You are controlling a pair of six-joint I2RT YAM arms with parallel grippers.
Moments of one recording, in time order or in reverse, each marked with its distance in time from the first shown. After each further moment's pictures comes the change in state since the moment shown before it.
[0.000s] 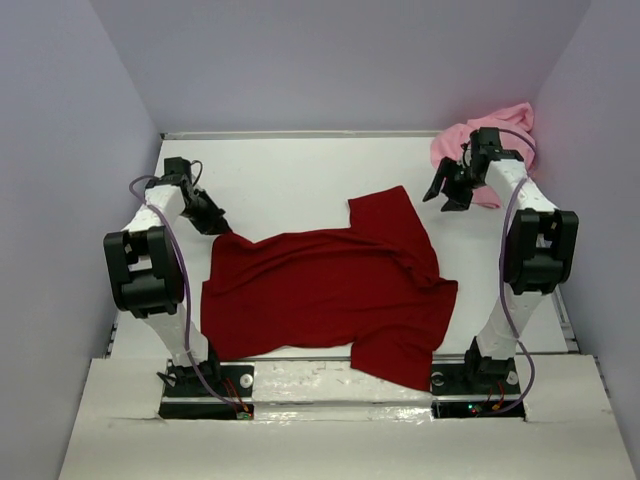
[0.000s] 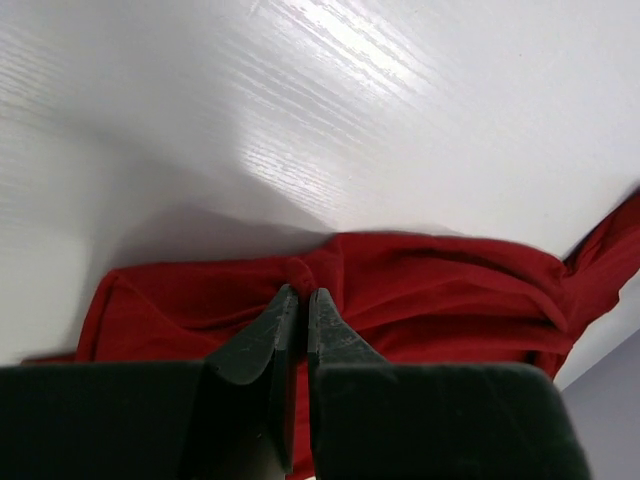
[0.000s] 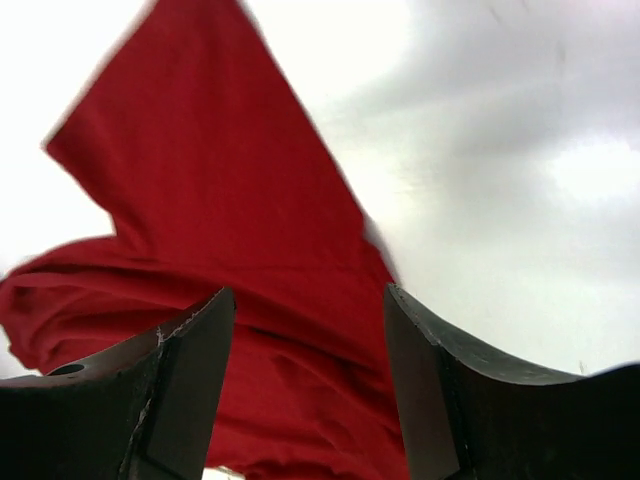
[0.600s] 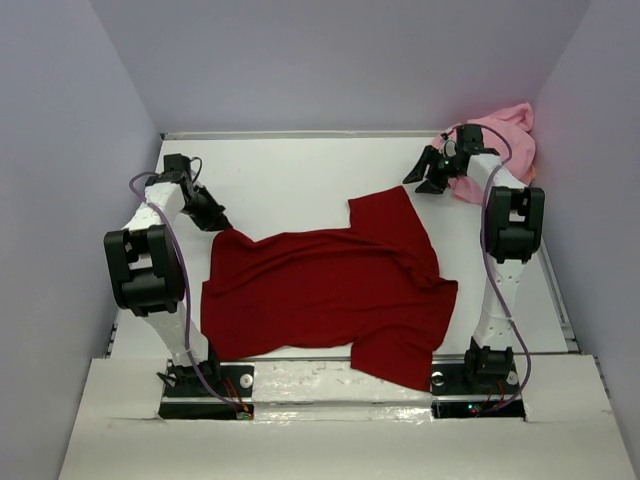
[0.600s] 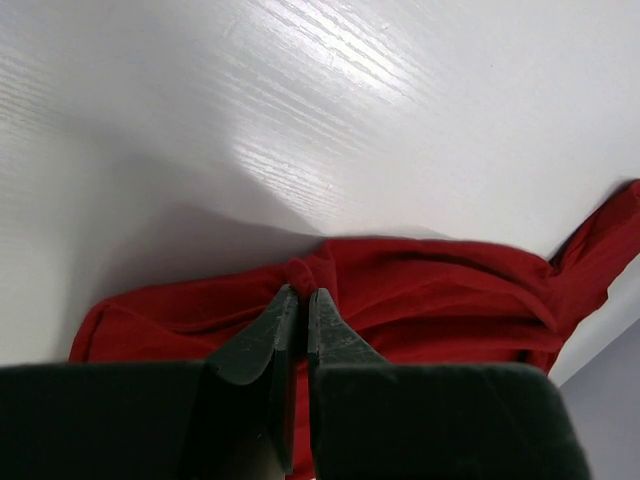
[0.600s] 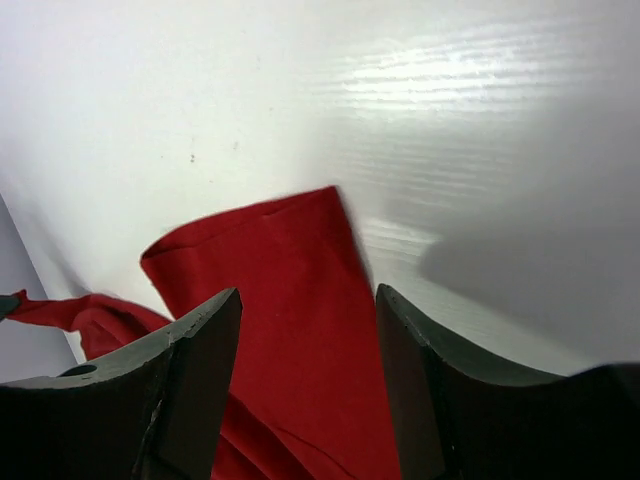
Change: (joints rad) left arm -0.008 0.017 0.037 0.003 0.016 0.003; right arm 0.000 0.416 0.299 0.264 -0.319 0.011
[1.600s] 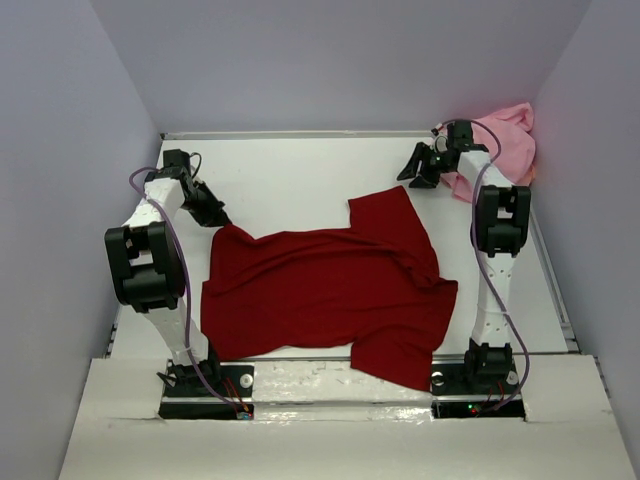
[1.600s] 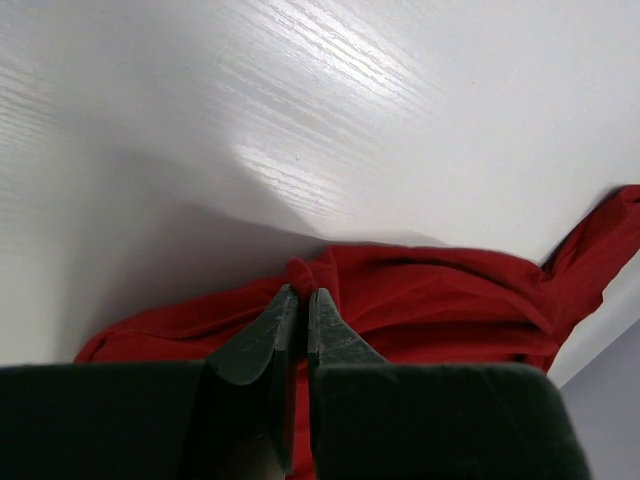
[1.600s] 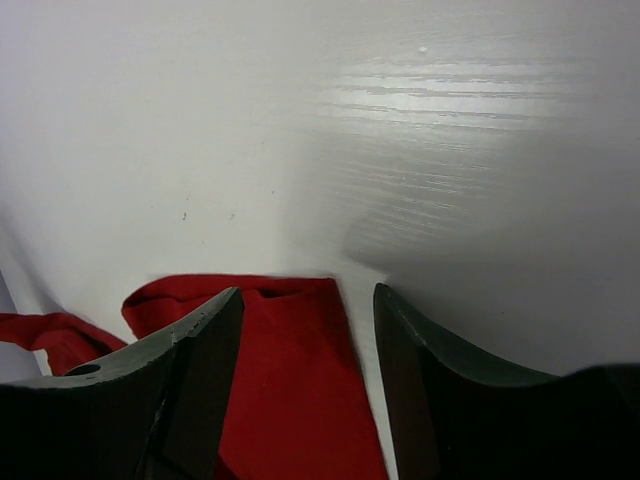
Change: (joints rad) left arm 0.000 0.029 0.054 -0.018 0.000 0.008; right arm 0.028 0.157 0.220 -0.028 0.007 -0.048
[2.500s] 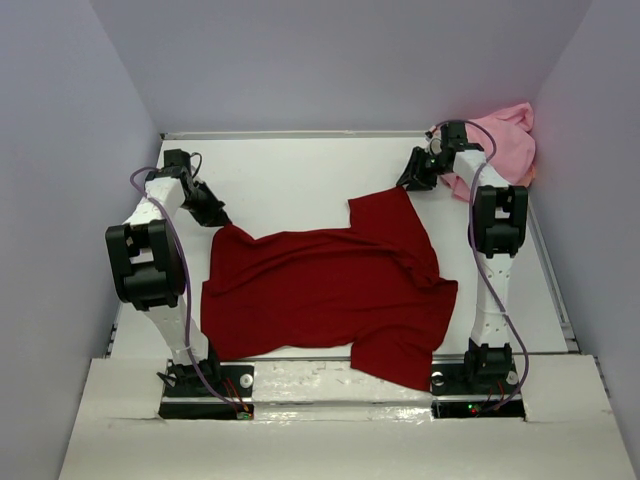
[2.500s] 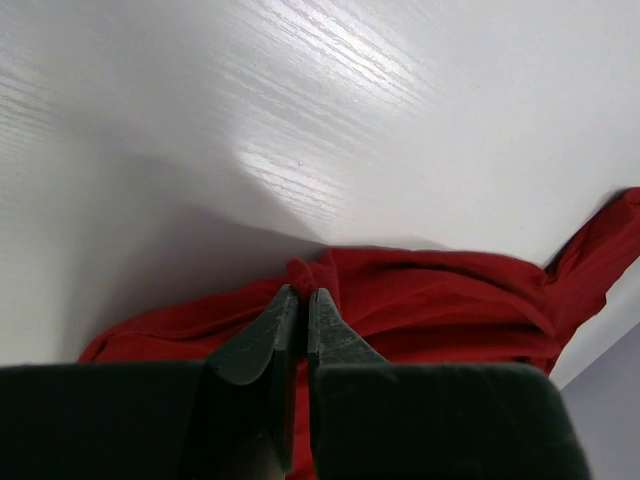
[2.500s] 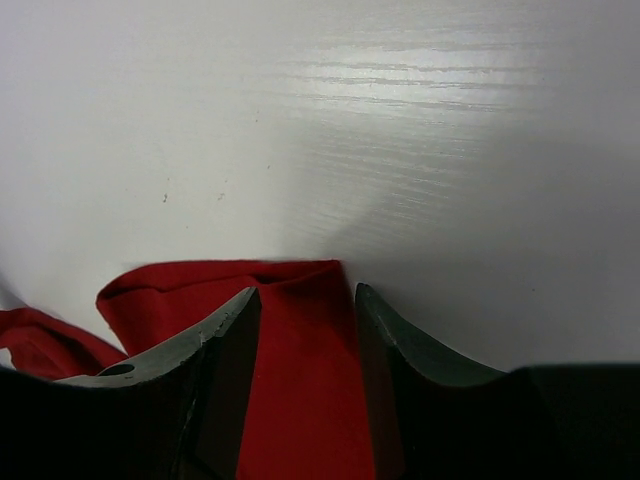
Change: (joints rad) left arm 0.000 0.016 0.010 0.000 0.000 0.005; right arm 0.034 -0.014 -0.011 -0.061 0.110 -0.053
